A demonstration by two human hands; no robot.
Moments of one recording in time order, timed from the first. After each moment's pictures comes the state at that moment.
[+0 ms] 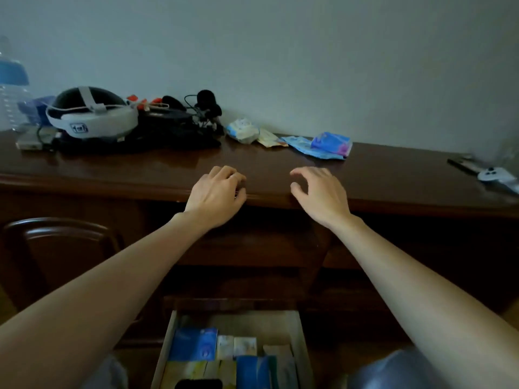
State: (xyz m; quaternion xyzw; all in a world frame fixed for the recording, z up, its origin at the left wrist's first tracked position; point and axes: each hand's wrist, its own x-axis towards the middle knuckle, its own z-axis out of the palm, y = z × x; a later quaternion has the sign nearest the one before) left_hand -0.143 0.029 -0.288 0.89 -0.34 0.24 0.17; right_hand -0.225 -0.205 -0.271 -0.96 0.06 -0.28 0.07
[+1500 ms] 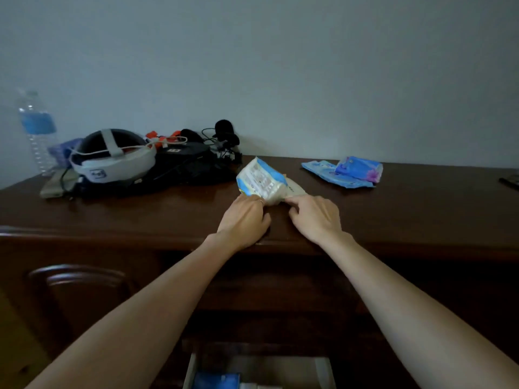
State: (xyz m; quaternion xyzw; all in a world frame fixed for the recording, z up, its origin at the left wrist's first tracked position) left_hand -0.067 -0.019 -0.267 0.91 -0.33 0.18 0.19; right_hand -0.117 -0.193 -0.261 -0.97 0.10 -0.23 0.06
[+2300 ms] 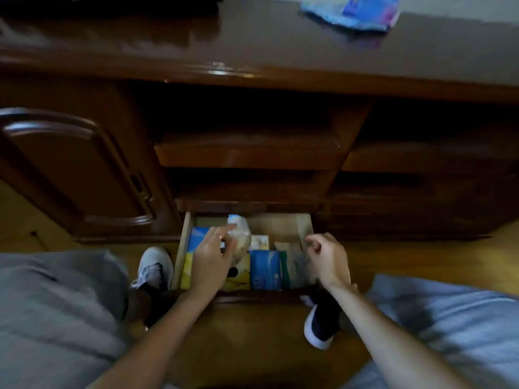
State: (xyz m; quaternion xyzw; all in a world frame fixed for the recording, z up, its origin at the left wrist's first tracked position) left_hand -0.302 0.081 -0.554 0.87 -0.19 0.09 0.44; right_hand -0.384 -0.181 -0.593 -0.94 0.20 -0.12 0.27
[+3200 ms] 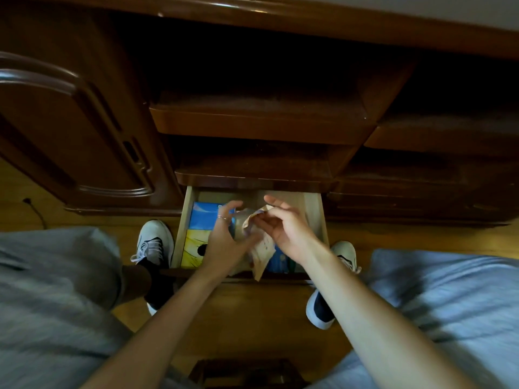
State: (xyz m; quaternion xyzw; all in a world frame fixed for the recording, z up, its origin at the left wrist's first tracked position) left_hand -0.299 0.073 -0.586 0.74 -0.12 -0.16 0.64; right_hand -0.309 -0.094 -0.575 -0.39 0.29 0.04 0.87
